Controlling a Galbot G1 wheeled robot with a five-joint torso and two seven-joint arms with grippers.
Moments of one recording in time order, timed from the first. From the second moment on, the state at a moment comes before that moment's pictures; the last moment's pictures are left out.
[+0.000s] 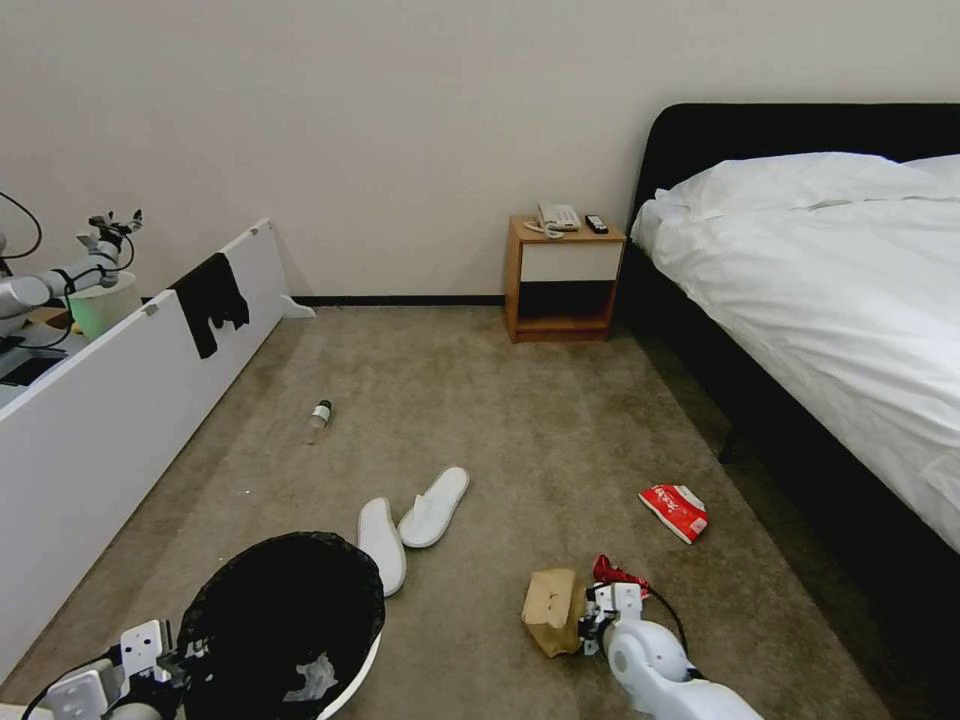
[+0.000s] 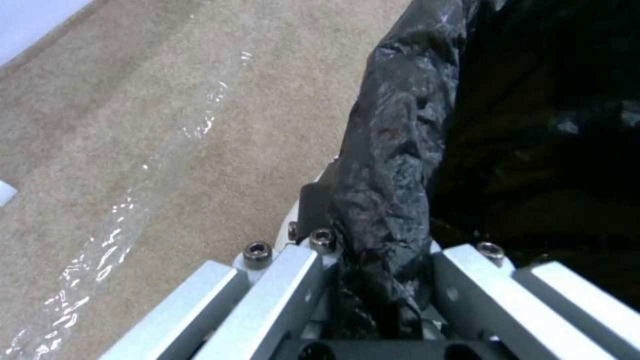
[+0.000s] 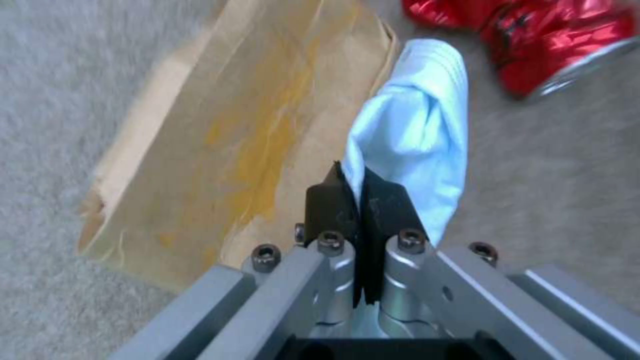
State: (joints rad) left arm 1.61 -1.48 -0.95 -2.14 -0.47 0.70 -0.06; right arm -0.94 1.10 -0.04 1.34 0.90 -0.49 0.42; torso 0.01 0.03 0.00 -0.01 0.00
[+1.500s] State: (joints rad) left arm 1.58 -1.35 -0.91 -2.20 -0.68 0.74 -0.13; right arm -0.72 0.70 -0.02 2.19 1.23 -0.26 0.29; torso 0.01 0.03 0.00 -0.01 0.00
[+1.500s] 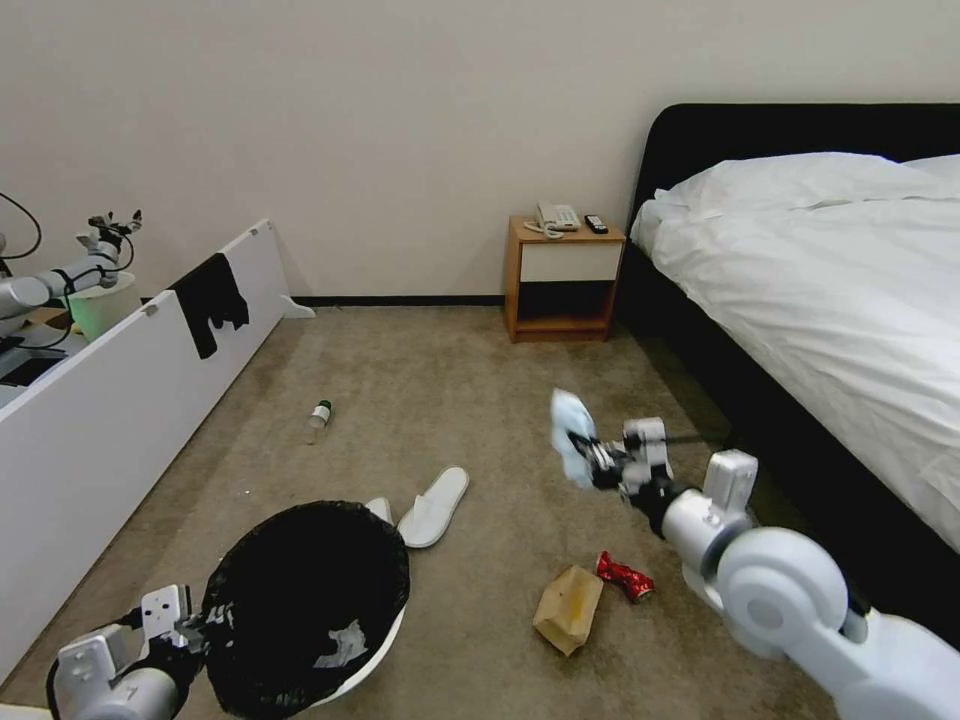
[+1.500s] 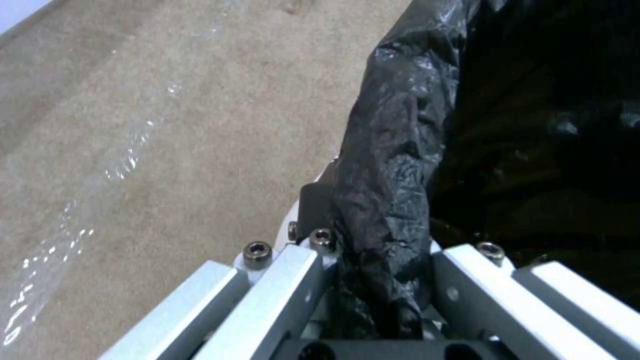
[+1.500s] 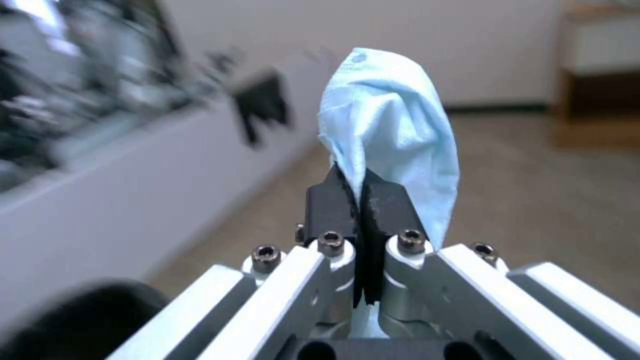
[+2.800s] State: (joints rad) left arm 1.58 -1.27 -0.93 -2.25 -0.74 0.74 -0.14; right arm -0.06 1.21 -0.78 2.05 1.63 -0.58 0.63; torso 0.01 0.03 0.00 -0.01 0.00
